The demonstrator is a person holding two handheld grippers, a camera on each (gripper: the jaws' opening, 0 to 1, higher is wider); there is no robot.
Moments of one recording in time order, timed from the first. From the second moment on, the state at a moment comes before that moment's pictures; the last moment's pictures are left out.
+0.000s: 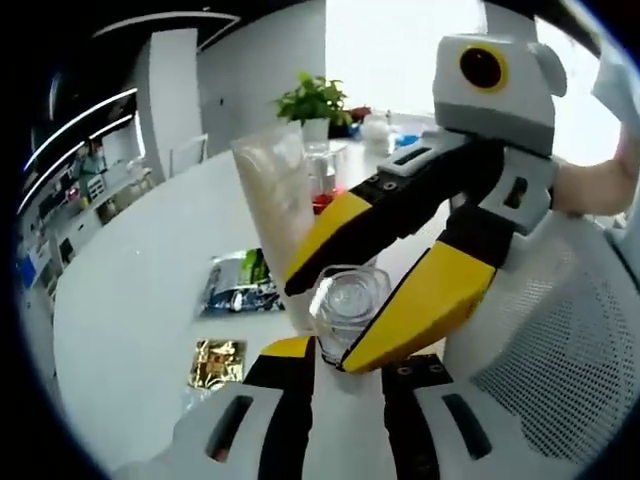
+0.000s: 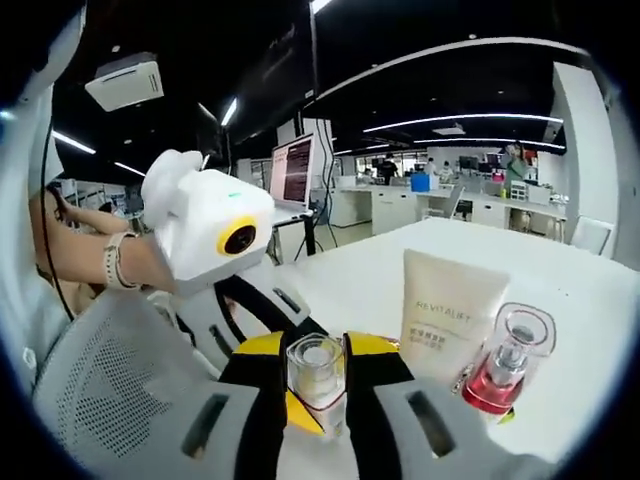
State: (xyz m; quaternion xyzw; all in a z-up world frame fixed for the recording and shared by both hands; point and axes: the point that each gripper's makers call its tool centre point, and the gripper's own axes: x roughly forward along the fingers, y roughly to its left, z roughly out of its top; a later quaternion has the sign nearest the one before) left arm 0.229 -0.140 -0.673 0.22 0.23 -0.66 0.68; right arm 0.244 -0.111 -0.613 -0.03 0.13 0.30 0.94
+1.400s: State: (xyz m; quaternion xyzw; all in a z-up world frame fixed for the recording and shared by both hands) left arm 0.234 -0.134 -0.703 0.30 0.23 -0.65 0.66; right arm 0.238 -0.116 -0.632 -0.08 0.17 0.29 0.94
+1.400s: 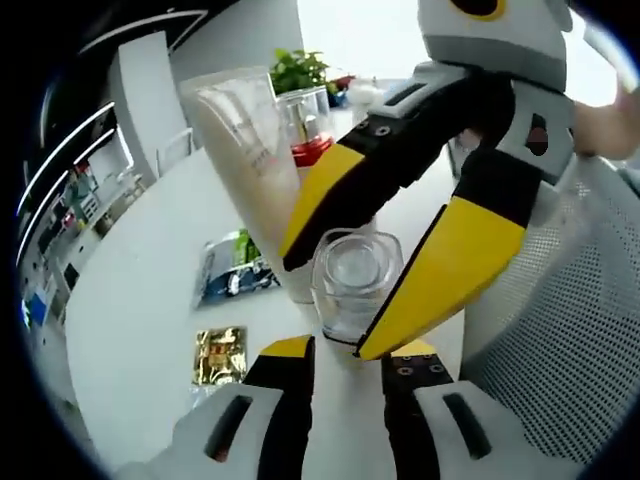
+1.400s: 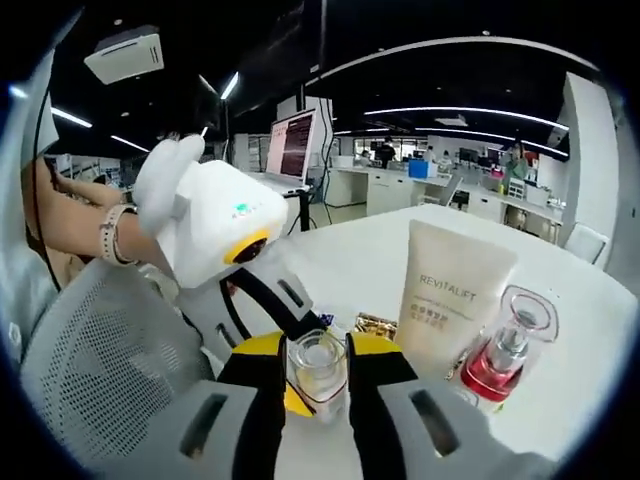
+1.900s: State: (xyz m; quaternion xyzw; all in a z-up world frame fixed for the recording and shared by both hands) left arm 0.233 -0.127 -0.697 0.31 0.24 -0.64 0.66; right arm 0.220 -0.134 -0.625 -0.09 0.16 0.27 0.94
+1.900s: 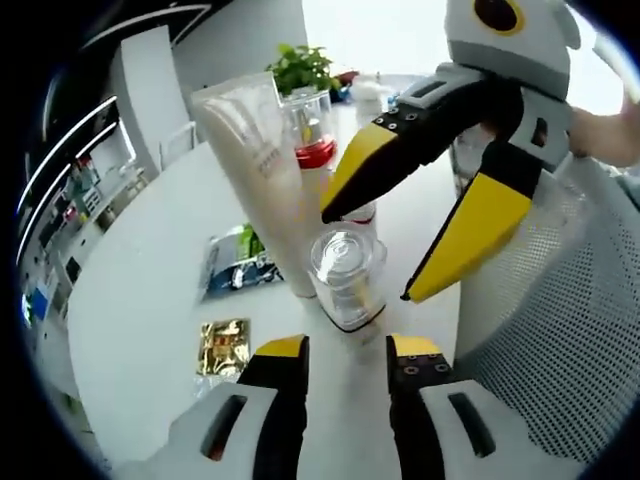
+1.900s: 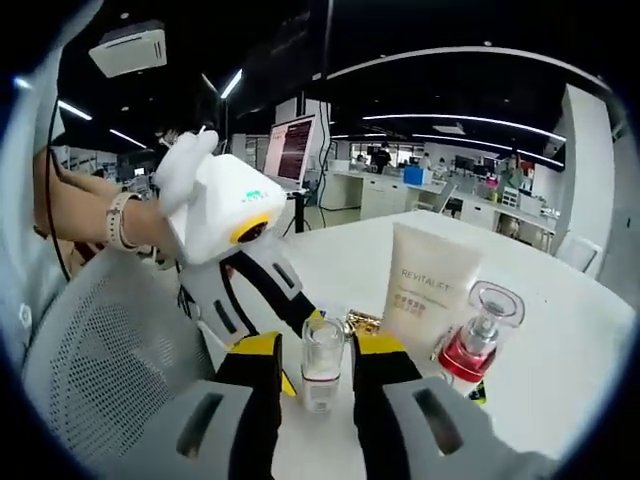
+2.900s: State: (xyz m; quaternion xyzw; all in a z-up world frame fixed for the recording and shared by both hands) left arm 0.236 -0.127 -0.712 0.29 0.30 -0.62 0.66; right arm 0.188 -0.214 -0.674 -0.13 0.31 0.23 0.92
